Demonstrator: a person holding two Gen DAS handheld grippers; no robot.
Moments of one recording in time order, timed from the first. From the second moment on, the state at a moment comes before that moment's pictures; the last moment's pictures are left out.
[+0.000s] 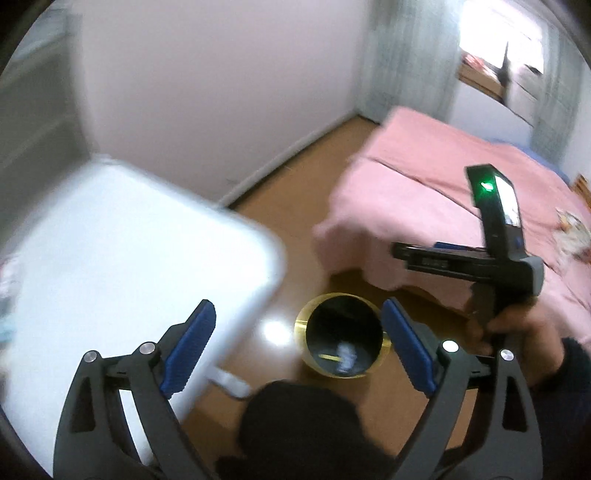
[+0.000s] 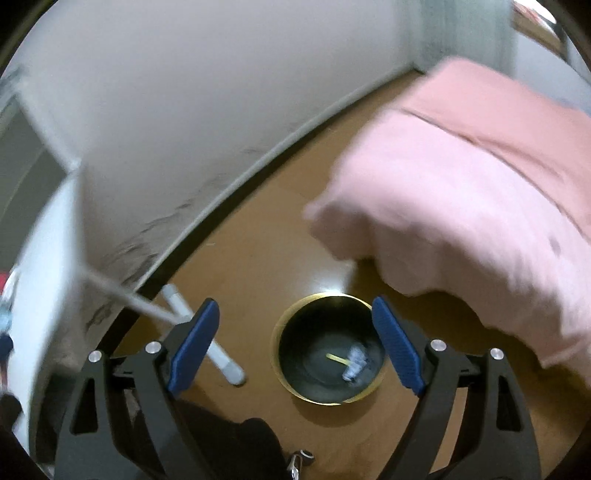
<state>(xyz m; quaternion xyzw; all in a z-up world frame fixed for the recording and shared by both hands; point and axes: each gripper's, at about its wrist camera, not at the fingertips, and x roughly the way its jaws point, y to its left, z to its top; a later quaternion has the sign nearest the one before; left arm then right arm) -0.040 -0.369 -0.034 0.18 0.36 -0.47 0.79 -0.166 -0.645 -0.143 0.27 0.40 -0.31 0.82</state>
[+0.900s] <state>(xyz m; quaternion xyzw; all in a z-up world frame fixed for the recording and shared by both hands) 0.110 0.109 -0.029 0.02 0.39 -0.10 0.91 0.154 -0.186 -0.030 0.03 0.40 0.11 0.91</state>
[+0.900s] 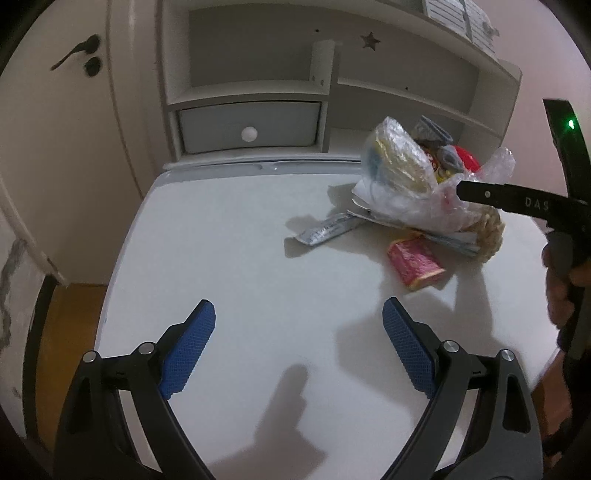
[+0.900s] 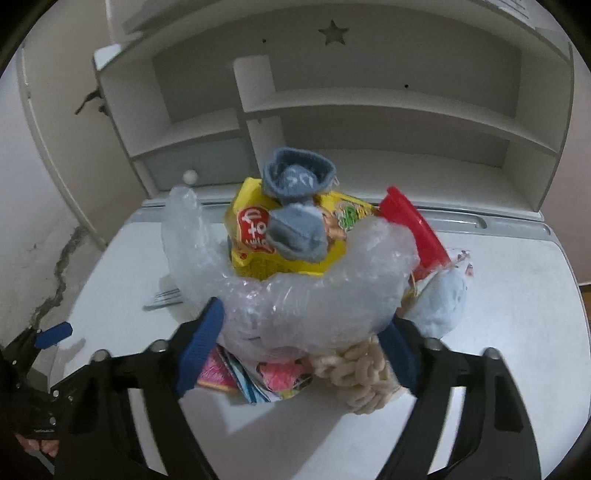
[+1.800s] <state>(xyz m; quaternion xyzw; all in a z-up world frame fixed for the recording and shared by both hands) 0.203 0.061 -0.061 0.13 0.43 -0.13 0.88 0.084 -0.250 0.025 0.09 0.35 0.14 0.92</state>
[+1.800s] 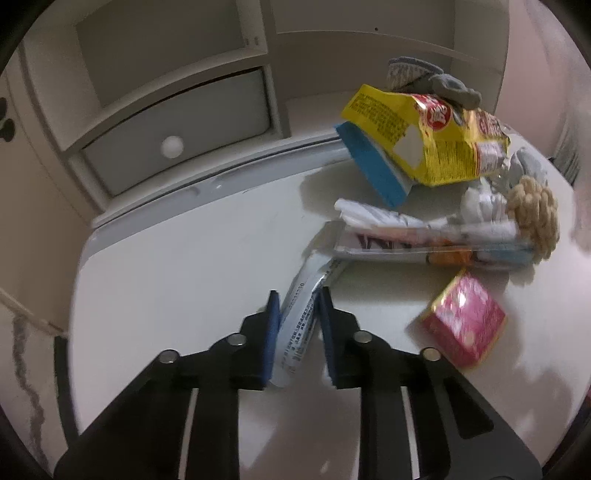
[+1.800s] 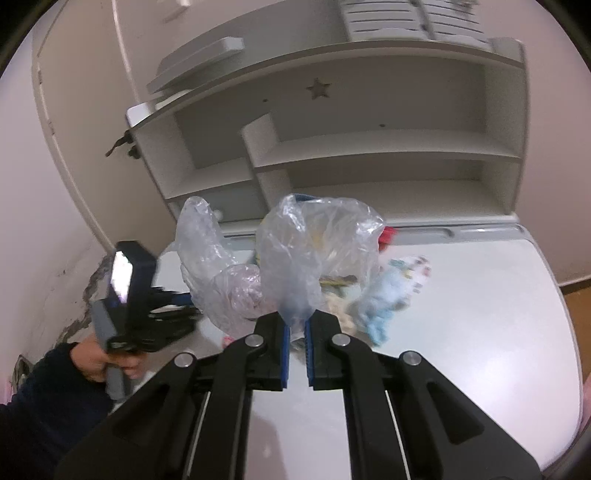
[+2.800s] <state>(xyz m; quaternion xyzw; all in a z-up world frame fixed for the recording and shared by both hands) -0.056 -0.385 -0.025 0.18 0.33 -0.50 0.78 -0.217 -0.643 -0.120 0.21 0.38 -0.39 0.81</state>
